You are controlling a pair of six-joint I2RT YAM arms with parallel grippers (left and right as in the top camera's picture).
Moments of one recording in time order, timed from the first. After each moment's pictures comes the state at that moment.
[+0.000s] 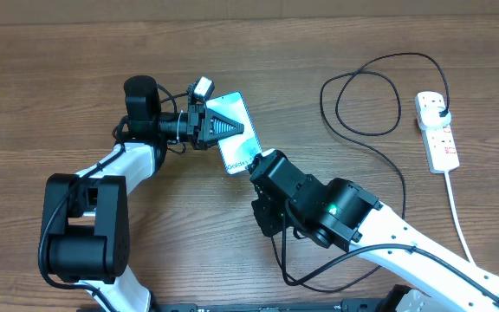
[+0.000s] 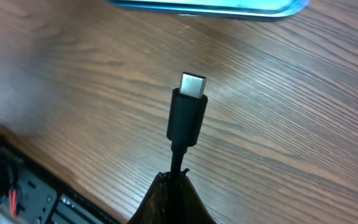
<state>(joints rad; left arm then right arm) -0.08 1.86 0.95 0.52 1.55 -1.07 0.91 1.37 1.18 -0.93 -0.04 0.44</state>
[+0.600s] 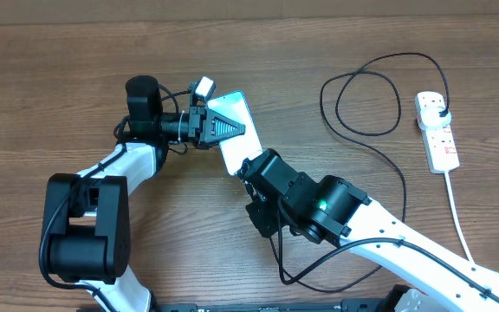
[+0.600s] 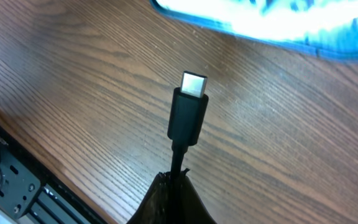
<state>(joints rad) -0.09 1.86 0.95 0.52 1.55 -1.00 0.91 1.41 1.18 -0.89 -0.05 0.31</state>
